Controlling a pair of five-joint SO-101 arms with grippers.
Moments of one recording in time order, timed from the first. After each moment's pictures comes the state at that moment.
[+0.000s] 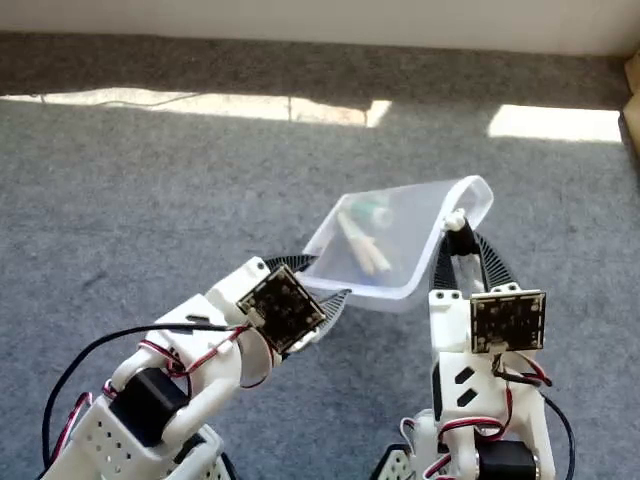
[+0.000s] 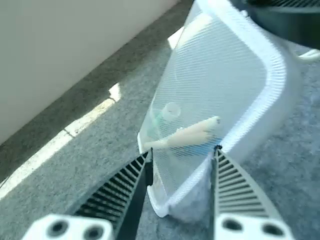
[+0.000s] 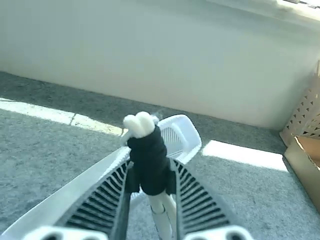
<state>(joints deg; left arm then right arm) 35.9 -77.6 58.9 54.5 -12.2 -0.4 -104.8 65.9 55.4 14.7</state>
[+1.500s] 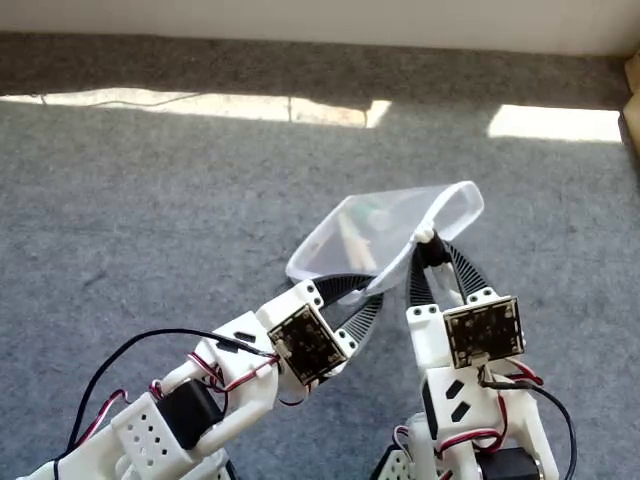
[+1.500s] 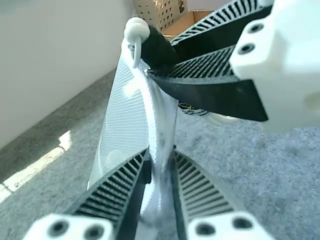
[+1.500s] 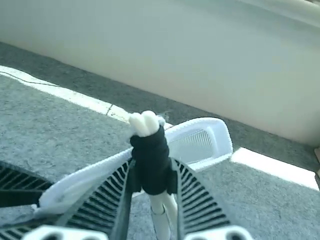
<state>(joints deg) 46.9 -77.7 75.8 25.2 -5.9 -9.4 -104.8 63.8 61.0 17.1</state>
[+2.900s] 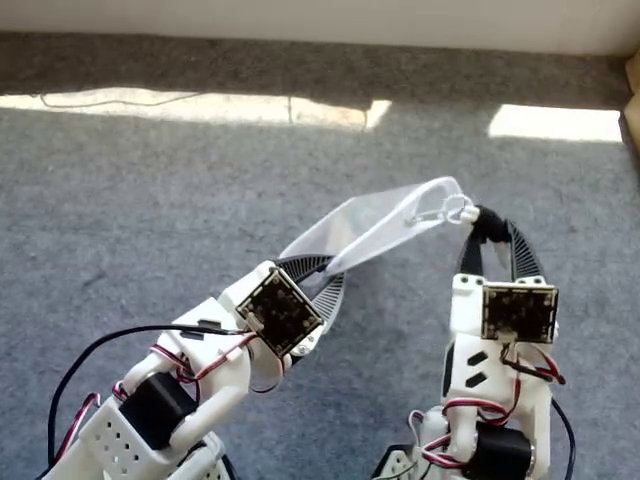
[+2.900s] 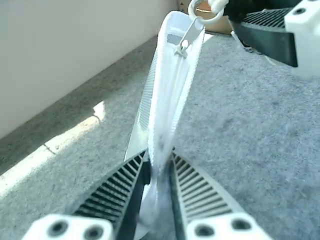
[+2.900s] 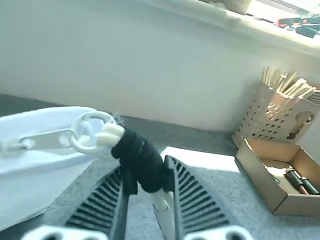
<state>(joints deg) 35.0 -78.1 63.7 45.3 -5.9 12.0 -104.3 71.6 43.7 17.5</state>
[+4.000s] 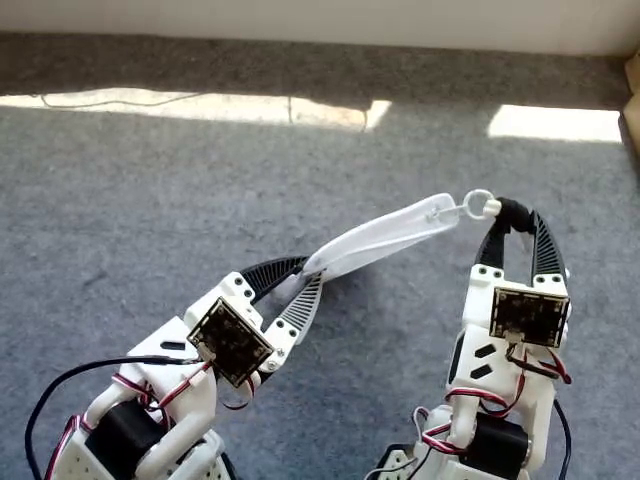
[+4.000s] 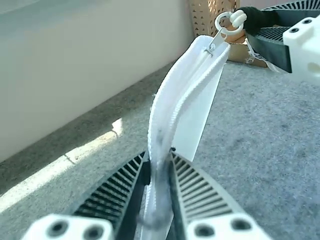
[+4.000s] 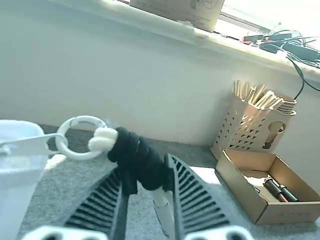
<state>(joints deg) 32.0 -93.0 64.8 51.6 -5.8 15.9 -104.8 75.6 35.7 17.5</state>
